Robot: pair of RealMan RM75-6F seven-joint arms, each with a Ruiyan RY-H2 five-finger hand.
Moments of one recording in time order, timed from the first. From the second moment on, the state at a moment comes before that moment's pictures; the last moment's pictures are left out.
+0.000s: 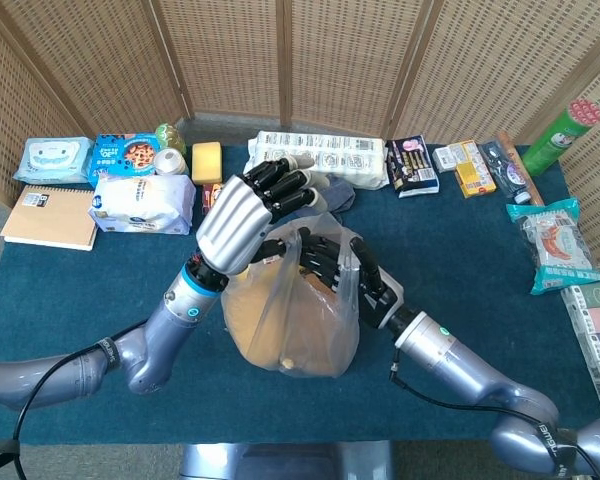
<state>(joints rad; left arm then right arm) -1.01 -1.52 -0.45 -1.58 1.52 1.34 0.07 0.69 -1.08 0.48 -2.04 -1.32 0.68 1.61</state>
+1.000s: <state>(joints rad) -1.06 -1.56 -0.45 -1.53 1.48 1.32 0.09 0.71 -1.17 0.52 -2.05 -1.21 0.68 1.55</state>
